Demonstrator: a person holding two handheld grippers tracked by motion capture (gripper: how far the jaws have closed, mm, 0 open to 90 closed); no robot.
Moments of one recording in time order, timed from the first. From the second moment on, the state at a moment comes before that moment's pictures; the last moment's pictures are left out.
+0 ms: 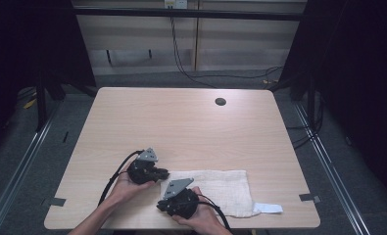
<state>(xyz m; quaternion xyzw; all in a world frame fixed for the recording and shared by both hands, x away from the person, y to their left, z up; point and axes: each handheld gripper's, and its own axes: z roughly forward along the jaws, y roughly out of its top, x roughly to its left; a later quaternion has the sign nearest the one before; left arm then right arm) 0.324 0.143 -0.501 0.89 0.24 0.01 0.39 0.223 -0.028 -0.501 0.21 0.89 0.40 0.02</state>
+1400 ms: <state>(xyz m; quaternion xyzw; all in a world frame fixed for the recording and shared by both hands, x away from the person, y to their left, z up) 0.333 0.178 -0.457 0.83 0.27 -0.03 0.48 0.223 -0.024 -0.455 0.24 0.85 0.47 -0.01</state>
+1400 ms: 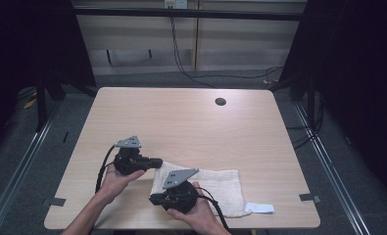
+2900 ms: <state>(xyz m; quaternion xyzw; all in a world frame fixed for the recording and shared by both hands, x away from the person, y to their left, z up) 0.332 0.209 -0.423 0.81 0.30 0.00 0.50 0.230 -0.001 -0.425 0.23 0.81 0.53 -0.01</state>
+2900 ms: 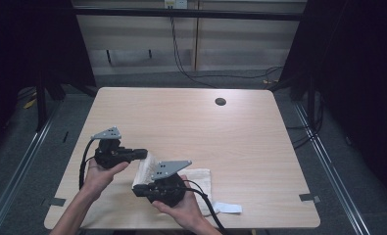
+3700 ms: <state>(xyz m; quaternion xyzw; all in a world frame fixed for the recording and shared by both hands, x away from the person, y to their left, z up) 0.335 0.143 -0.421 0.84 0.25 -0.03 0.49 0.210 -0.061 -0.417 0.25 0.81 0.52 0.02</state>
